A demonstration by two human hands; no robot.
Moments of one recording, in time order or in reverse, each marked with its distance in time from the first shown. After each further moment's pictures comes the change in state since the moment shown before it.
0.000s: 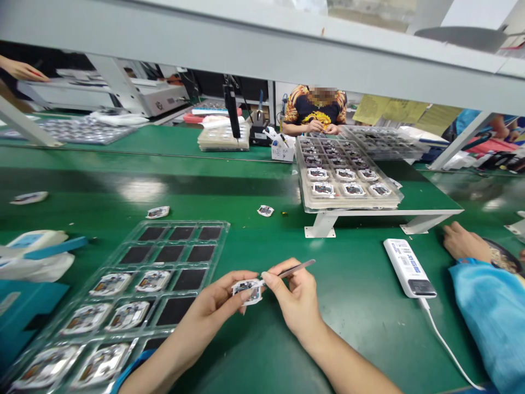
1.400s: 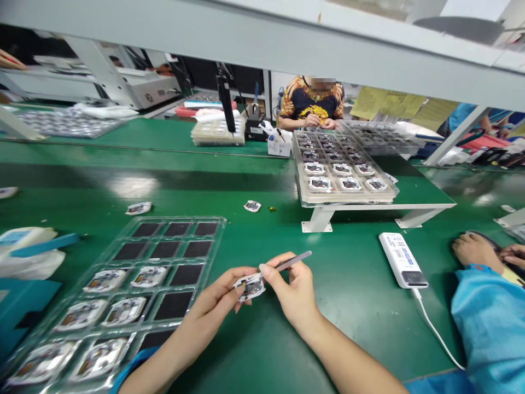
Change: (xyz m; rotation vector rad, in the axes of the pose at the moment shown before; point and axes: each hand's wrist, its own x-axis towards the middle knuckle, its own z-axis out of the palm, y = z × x) left_hand -0.005 -0.001 0.003 0.120 -0.005 0.055; right_hand 0.002 0.002 0.000 -0.027 0.032 0.047
